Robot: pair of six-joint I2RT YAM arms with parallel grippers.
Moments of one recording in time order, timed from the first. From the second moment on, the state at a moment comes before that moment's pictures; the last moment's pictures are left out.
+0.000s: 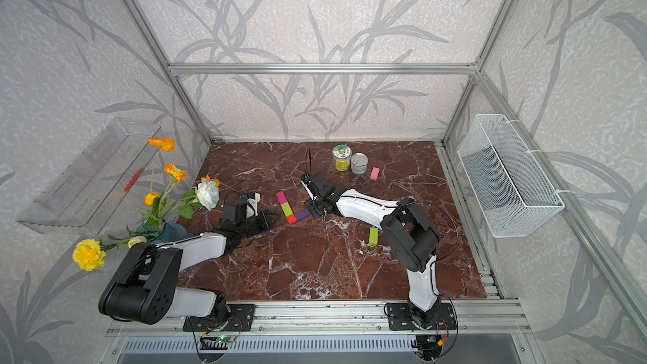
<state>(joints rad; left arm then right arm) -0.17 1.40 0.42 0.26 0.40 -0.60 0.78 1.94 1.36 -0.38 0.11 0.08</state>
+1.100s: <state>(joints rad) -0.17 1.43 0.42 0.26 0.40 -0.60 0.73 2.12 1.50 -0.51 0.05 0.11</state>
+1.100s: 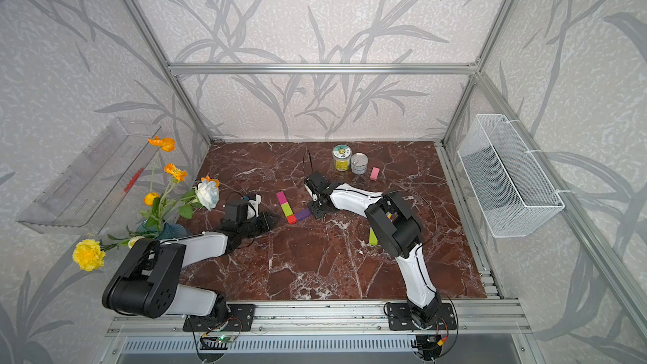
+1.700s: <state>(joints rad) -0.17 1.45 0.42 0.27 0.40 -0.60 0.72 2.13 1.51 -0.52 0.04 0.12</state>
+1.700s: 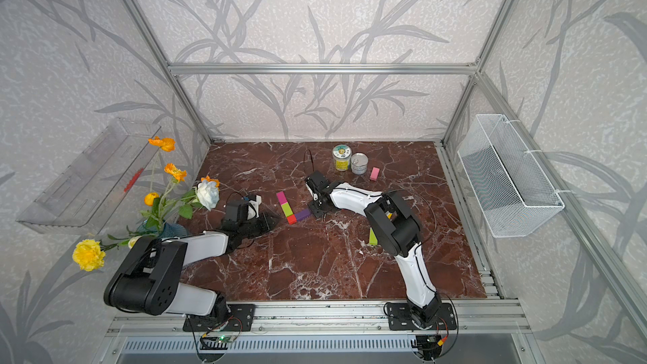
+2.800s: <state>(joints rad) -0.17 1.46 0.42 0.29 0.40 -0.61 0.70 2.13 1.51 -0.53 0.00 0.16</state>
